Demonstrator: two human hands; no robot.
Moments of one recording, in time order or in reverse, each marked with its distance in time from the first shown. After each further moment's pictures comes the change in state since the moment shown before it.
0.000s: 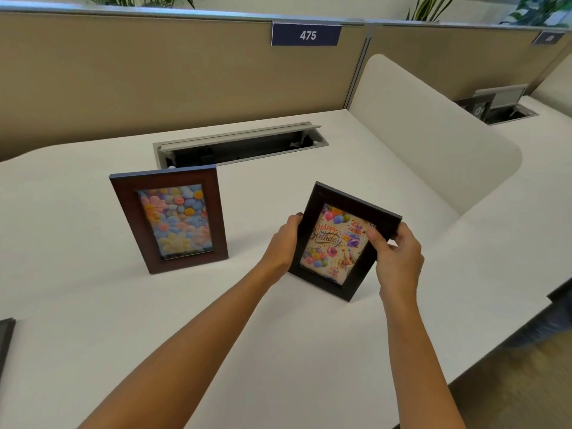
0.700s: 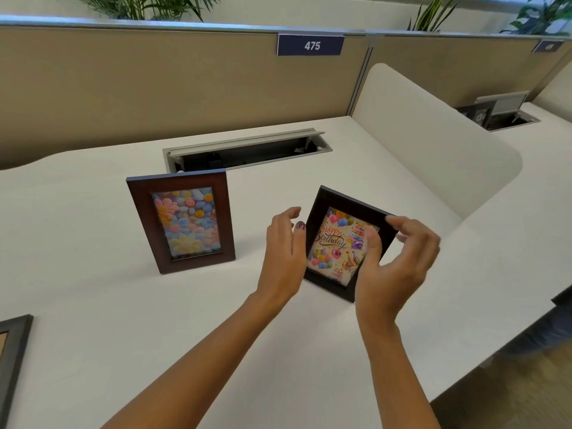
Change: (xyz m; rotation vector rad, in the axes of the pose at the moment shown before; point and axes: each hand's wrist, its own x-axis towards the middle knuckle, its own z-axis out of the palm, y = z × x) left_hand -0.045 -0.003 -0.006 0.252 0.331 0.432; right_hand -0.048 -0.023 0.012 -0.077 0.472 -0.616
